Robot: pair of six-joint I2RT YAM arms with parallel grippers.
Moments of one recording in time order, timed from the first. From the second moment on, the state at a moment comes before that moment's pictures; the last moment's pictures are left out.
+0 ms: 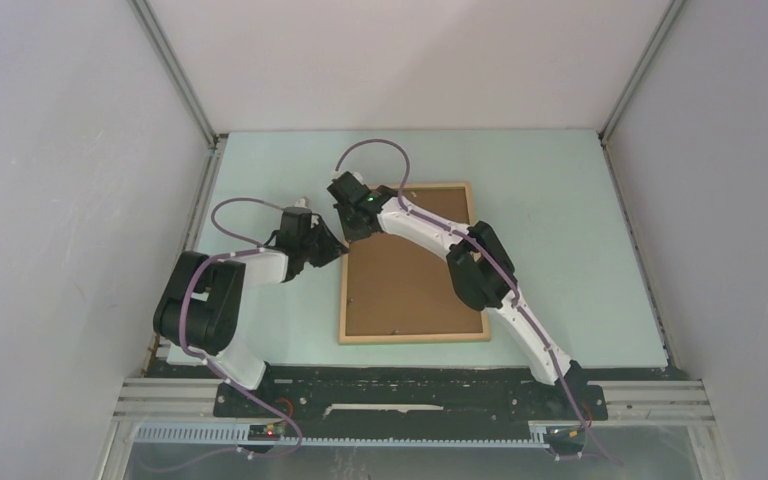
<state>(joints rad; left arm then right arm) -0.25 1.62 0.68 0.18 0.17 -0.74 0.84 2.50 2.21 -0.69 0.10 0.45</state>
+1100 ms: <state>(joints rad) -0.17 1.66 0.57 0.42 0.35 -0.88 0.67 2.40 1.81 -0.22 -0.50 0.83</state>
